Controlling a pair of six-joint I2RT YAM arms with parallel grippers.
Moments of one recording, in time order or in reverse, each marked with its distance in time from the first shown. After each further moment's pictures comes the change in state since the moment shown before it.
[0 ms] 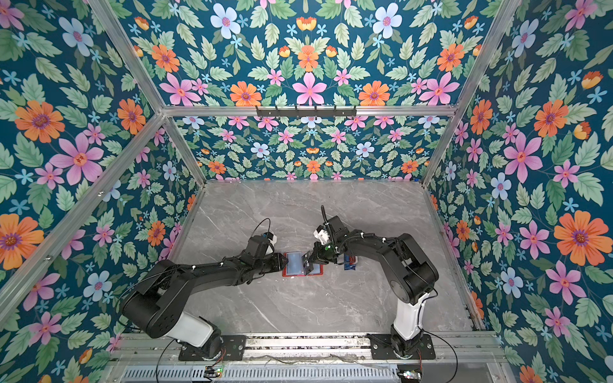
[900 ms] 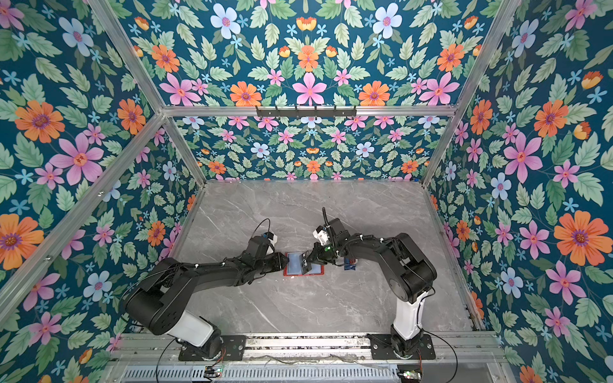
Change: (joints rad) left arm -0.002 0.024 -0.008 0.054 -0.001 -0.026; right arm 0.000 0.015 -0.054 0.149 -0.026 0.039
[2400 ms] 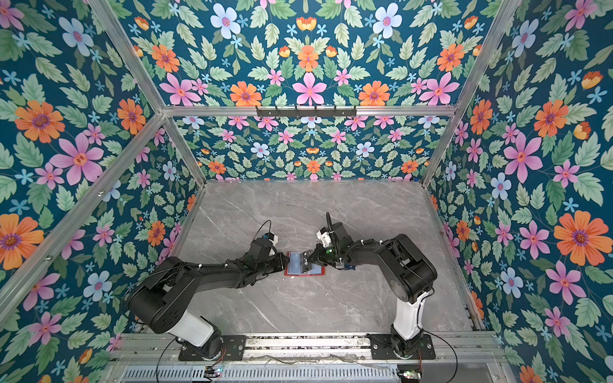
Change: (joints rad) left arm -0.038 0.016 -0.021 0.057 -0.048 -0.052; right arm 0.000 -0.002 -0.107 0.207 0.055 0.128
